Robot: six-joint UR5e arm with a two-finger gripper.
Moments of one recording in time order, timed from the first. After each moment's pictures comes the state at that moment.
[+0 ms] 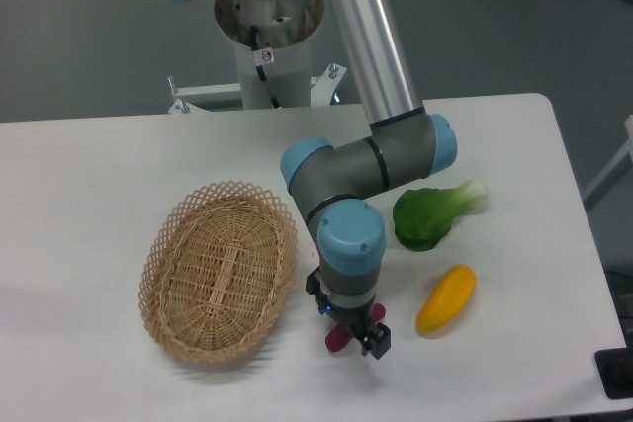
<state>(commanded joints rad) 2.34 -2.24 -1.50 -0.85 1.55 1.18</state>
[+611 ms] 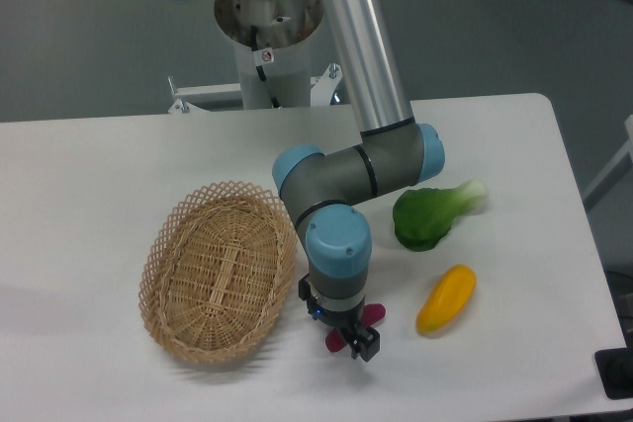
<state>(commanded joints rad) 2.34 -2.23 -1.51 -0.81 1.56 1.18</state>
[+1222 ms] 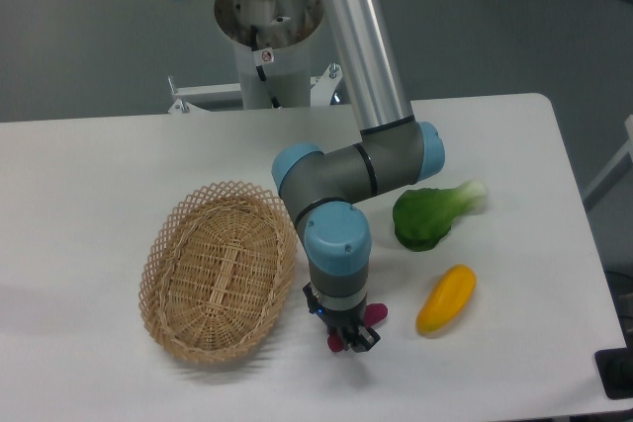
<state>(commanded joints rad) 2.34 -2.22 -1.49 -0.81 1.57 1.19</state>
